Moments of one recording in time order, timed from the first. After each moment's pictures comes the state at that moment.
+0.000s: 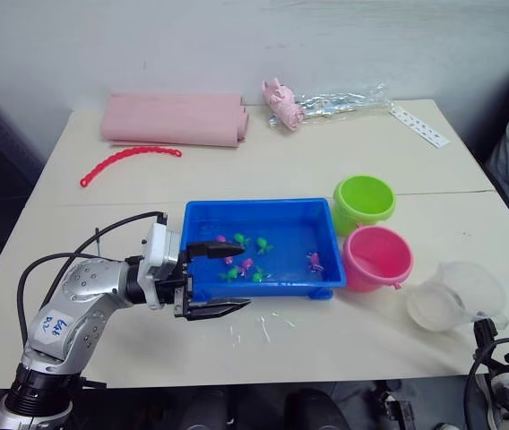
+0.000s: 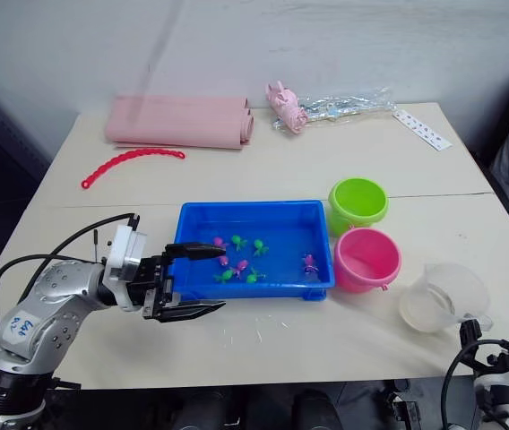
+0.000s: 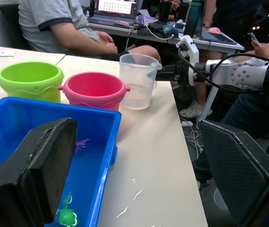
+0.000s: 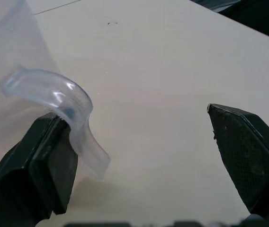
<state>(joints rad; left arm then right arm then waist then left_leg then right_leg) -0.19 0.65 0.02 -0.41 -0.65 0.38 -1.03 0.38 -0.23 -0.64 -0.11 0.59 0.08 0.21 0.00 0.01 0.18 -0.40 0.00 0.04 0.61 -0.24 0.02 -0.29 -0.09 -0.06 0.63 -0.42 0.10</state>
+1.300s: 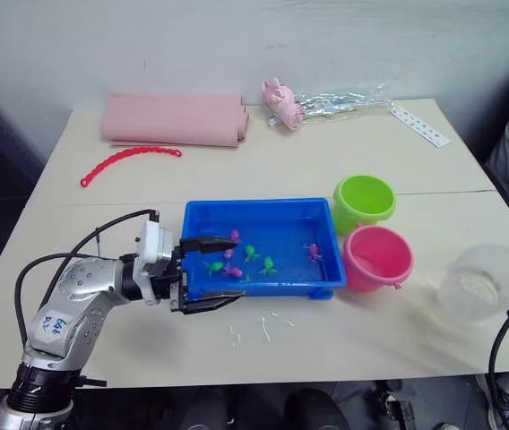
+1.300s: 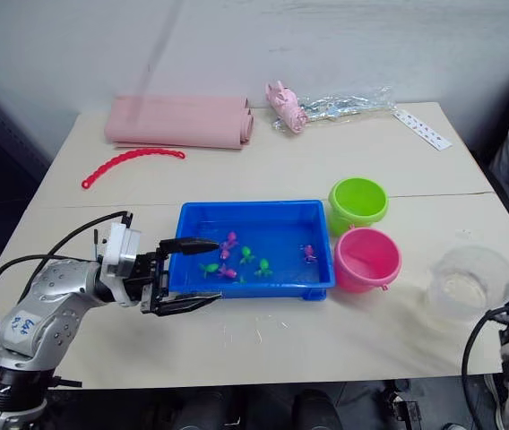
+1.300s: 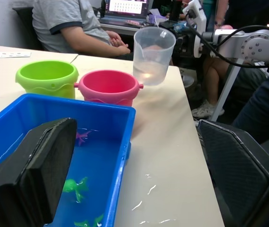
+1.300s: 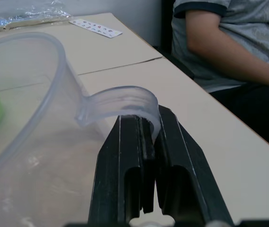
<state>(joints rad) -0.23 0.61 0.04 -0.32 -0.62 0.30 -1.05 0.34 -0.45 -0.70 -0.35 0.60 0.21 0.18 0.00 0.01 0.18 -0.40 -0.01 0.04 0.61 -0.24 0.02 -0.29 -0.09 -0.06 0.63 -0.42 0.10</state>
